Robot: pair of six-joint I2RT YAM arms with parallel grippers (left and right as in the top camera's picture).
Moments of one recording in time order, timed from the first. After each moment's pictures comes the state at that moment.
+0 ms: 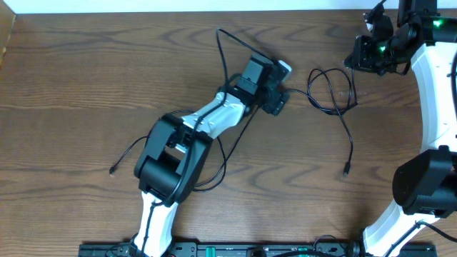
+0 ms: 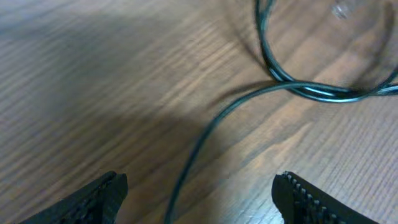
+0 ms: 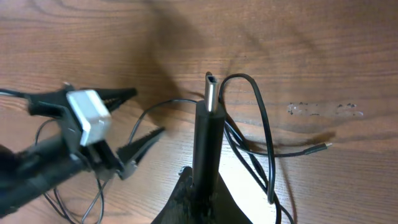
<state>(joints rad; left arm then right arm) -0.57 2.14 1.42 -0.10 0.23 0.10 -0.09 1.92 1.90 -1.19 -0.42 0.04</state>
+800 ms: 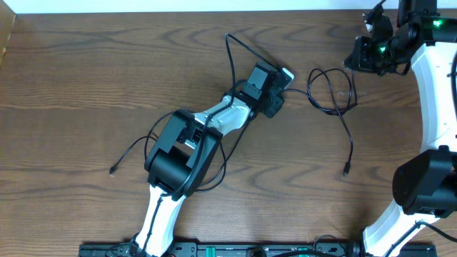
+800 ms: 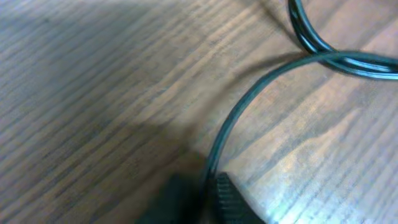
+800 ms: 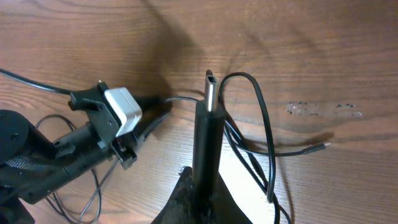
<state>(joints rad) -0.59 2.22 1.42 -0.06 0.17 0.14 -0.09 1.92 1.90 -1.19 -0.41 0.02</state>
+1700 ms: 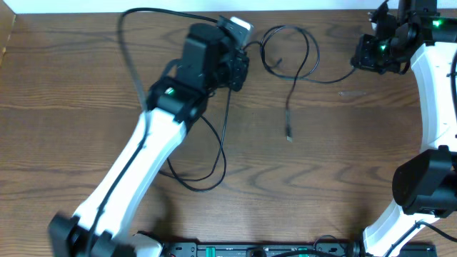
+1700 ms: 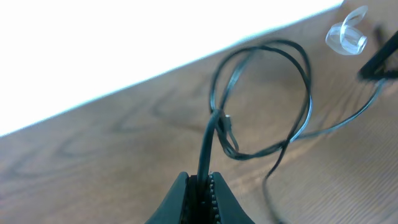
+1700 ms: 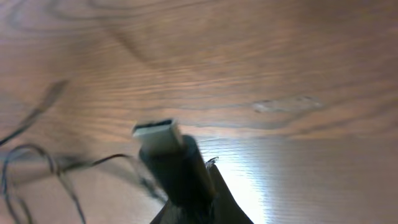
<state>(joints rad) -0.44 1.51 1.41 -0.42 0.14 0.01 -0.08 1.92 1.90 -1.17 -0.27 0.13</state>
